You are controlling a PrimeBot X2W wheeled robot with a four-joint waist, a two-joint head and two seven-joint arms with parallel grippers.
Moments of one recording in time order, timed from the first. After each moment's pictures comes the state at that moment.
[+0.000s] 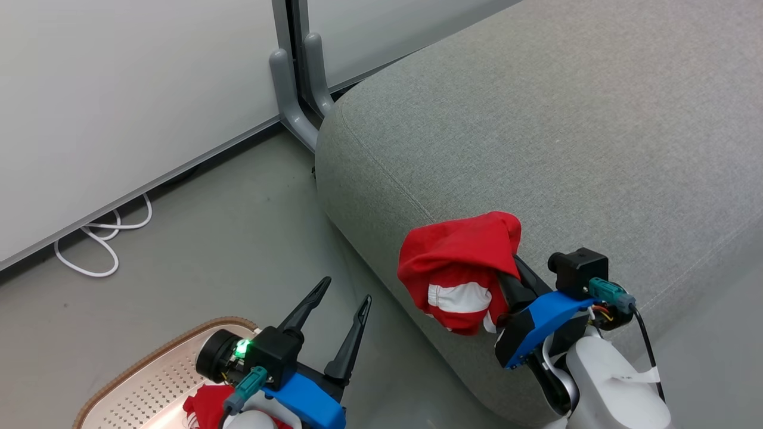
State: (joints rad) left arm -0.20 0.16 -0.53 0.33 -0.28 -0.13 -0.26; right arm -0.45 -0.05 0.30 0.66 0.29 0.13 -0.22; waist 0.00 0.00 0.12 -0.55
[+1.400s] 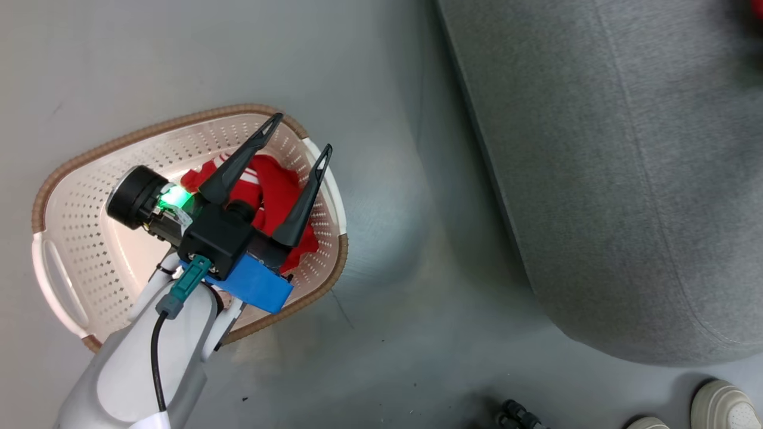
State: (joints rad) left arm -0.54 0.35 -0.53 0.19 -0.18 -0.13 -0.26; right arm -1.00 -0.30 -0.44 0.81 0.08 0.13 -0.17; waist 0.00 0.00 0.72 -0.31
